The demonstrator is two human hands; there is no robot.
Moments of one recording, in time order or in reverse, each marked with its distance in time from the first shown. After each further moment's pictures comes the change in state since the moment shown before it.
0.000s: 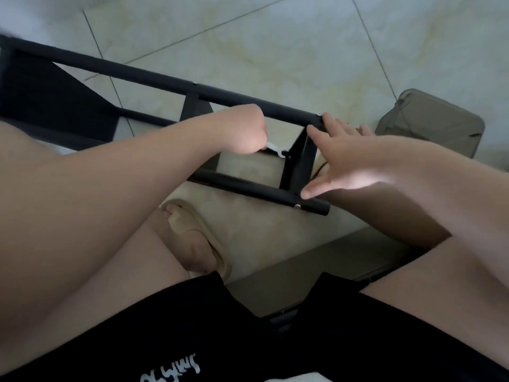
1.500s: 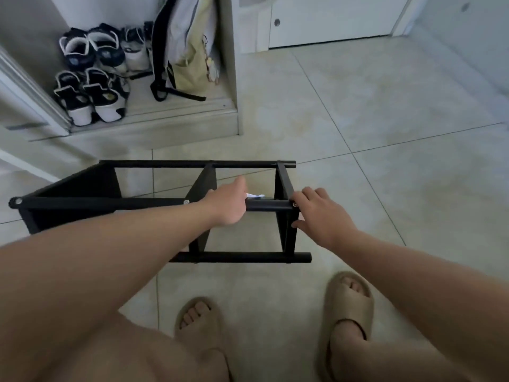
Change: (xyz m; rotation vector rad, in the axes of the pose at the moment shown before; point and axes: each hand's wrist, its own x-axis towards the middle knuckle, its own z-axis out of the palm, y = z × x) left_hand 0.058 -0.111 -0.112 -0.148 0.450 -0.100; right_hand 0.154 -0.024 -0.117 -0.041 0.675 -0.253
